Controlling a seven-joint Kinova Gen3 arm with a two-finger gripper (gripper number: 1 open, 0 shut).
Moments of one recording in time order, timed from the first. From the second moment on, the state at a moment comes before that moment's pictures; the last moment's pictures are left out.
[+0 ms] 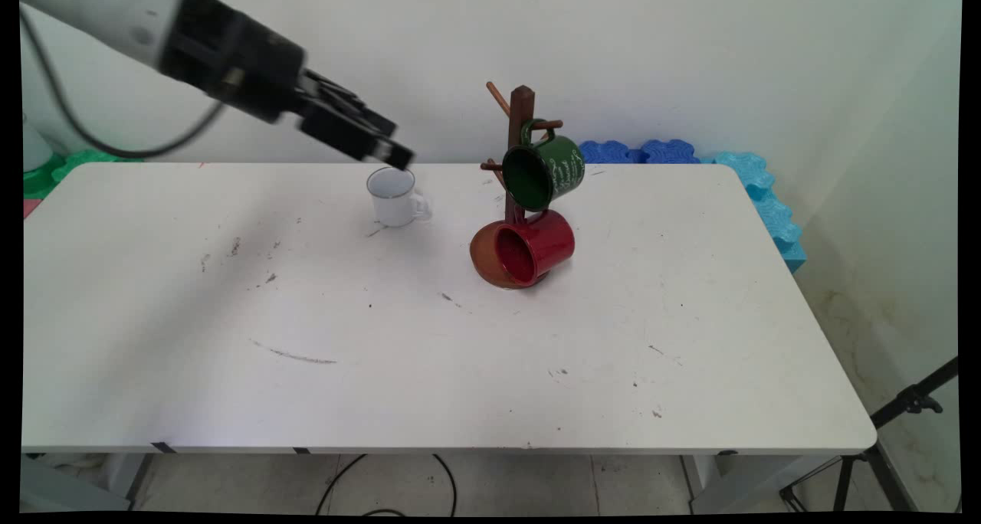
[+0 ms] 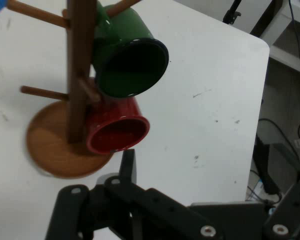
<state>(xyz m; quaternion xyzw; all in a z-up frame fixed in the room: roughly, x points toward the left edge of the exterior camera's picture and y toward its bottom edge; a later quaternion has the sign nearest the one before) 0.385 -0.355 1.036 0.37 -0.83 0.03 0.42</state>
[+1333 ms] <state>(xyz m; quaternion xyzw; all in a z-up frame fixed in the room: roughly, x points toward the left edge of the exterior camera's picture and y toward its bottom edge) 0.241 -0.410 0.934 0.45 -0.77 0.03 0.46</state>
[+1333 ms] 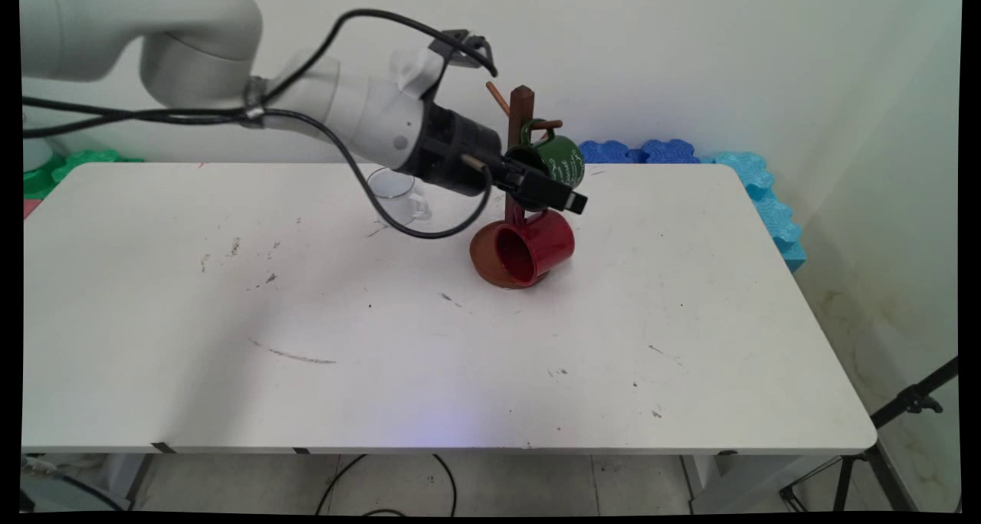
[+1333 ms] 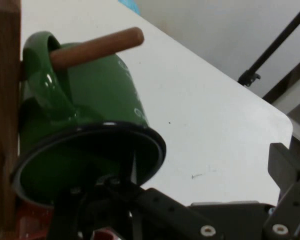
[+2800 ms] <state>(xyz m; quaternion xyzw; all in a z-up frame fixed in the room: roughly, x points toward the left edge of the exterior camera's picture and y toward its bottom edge) 0.234 -0.416 0.898 0.45 -0.74 0.07 0.49</state>
